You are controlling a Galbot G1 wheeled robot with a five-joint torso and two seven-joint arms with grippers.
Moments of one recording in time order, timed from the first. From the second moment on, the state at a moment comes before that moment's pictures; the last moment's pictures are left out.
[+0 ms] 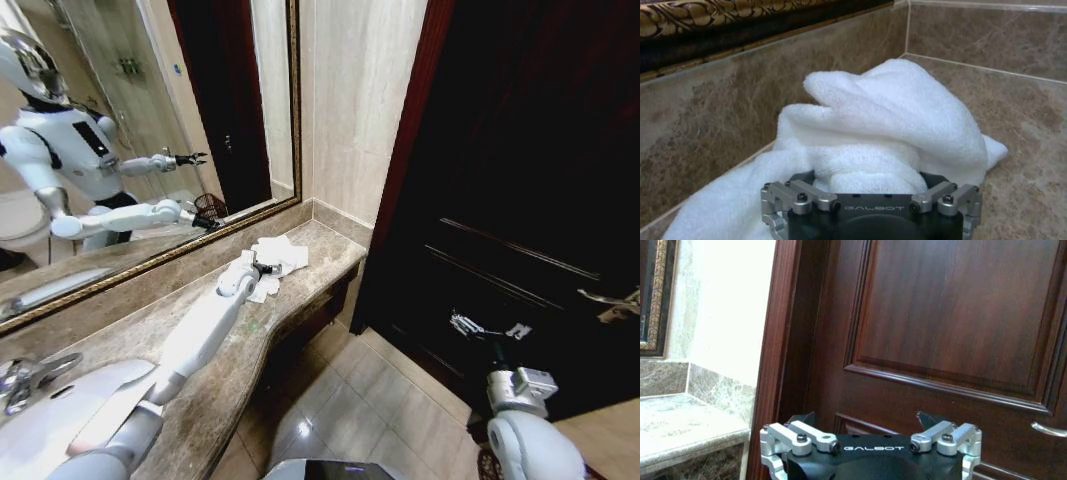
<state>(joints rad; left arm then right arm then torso) 0.56 -1.09 -0.06 -1.34 -0.64 0.59 -0.17 -1.65 1.42 0.86 2.27 0.14 -0.13 0.07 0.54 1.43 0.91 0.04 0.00</state>
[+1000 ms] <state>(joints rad) 0.60 -1.10 -0.07 -1.39 -0.61 0.54 -0.20 -1.68 1.42 0.87 2.31 0.16 -0.12 0.07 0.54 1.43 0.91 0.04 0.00</state>
